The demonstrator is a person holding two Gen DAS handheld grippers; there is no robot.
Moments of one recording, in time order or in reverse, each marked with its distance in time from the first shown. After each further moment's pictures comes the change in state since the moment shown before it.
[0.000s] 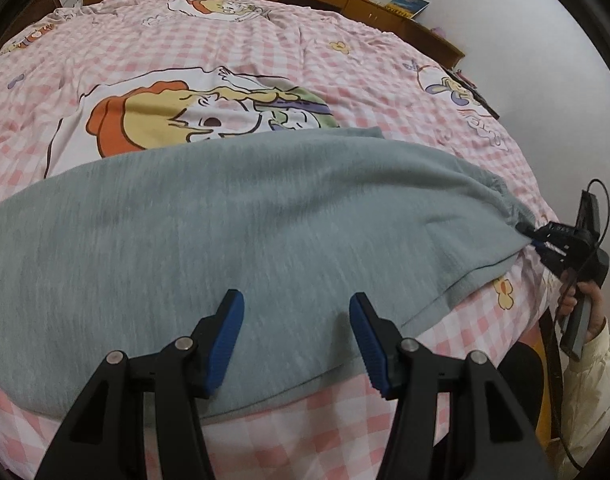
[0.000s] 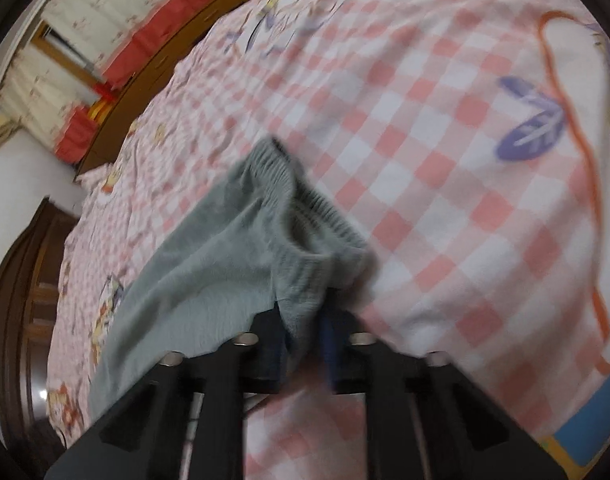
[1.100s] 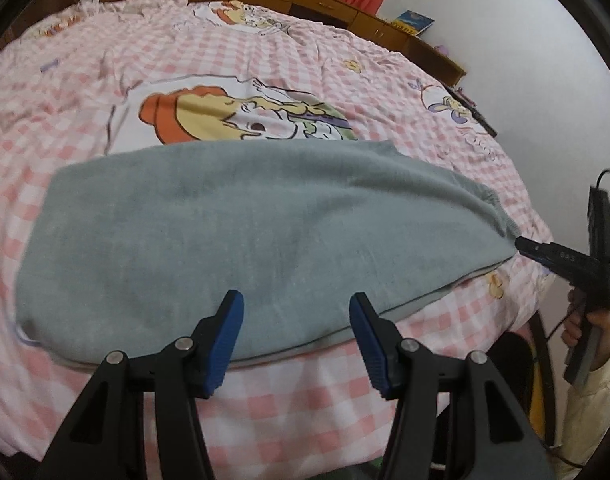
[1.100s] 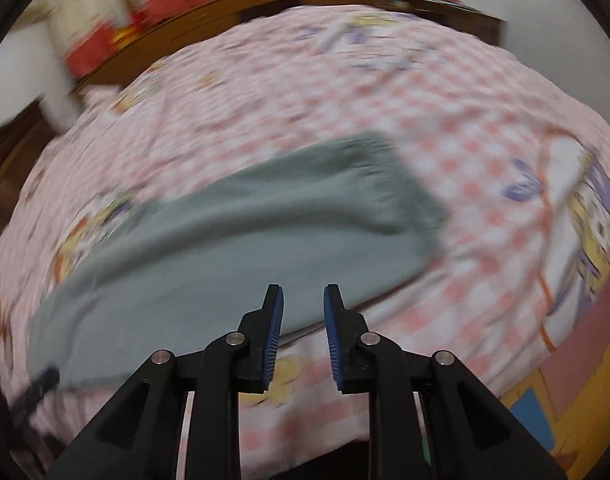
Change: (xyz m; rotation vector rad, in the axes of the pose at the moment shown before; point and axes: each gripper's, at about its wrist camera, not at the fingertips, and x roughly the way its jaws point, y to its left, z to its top) left arm -0.045 0.031 -0.022 -0.031 -0.049 0.001; right arm -0.039 0.107 -0.072 -0.390 0.014 -0.182
